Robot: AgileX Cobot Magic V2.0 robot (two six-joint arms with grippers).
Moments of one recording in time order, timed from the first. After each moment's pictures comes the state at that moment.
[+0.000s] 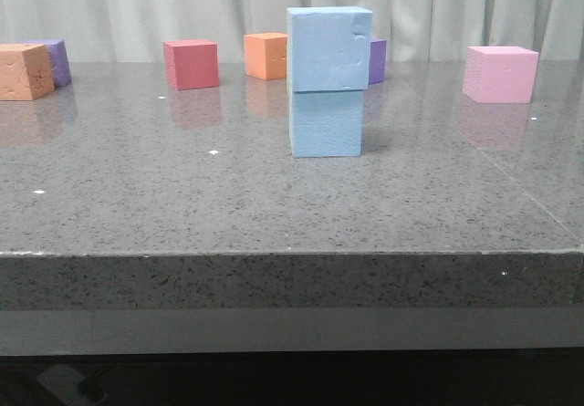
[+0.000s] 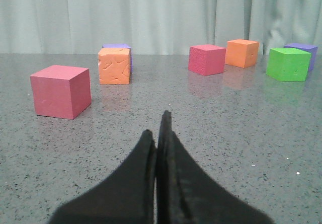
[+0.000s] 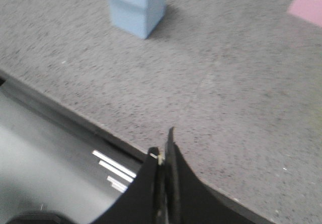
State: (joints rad) left arm -0.10 0.00 0.01 0.03 0.07 -0.05; right arm 0.48 0.53 -0.73 -0.06 0.84 0.06
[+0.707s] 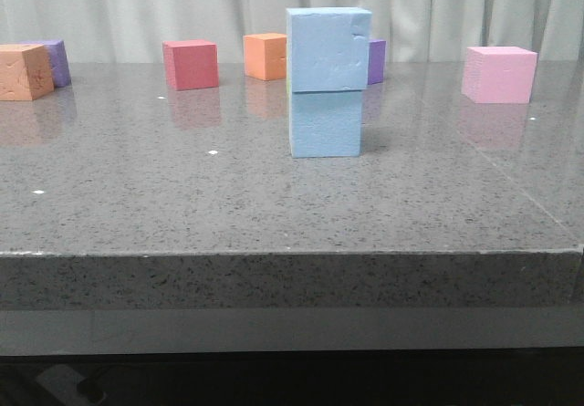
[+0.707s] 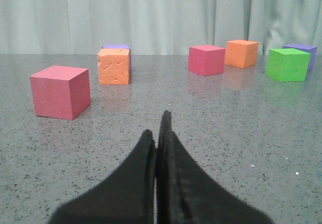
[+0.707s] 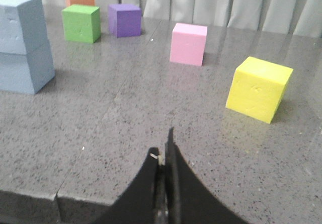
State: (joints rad) left arm -0.10 0.00 0.01 0.03 0.07 -0.05; right arm 0.03 0.03 -0.10 0.28 0.25 -0.29
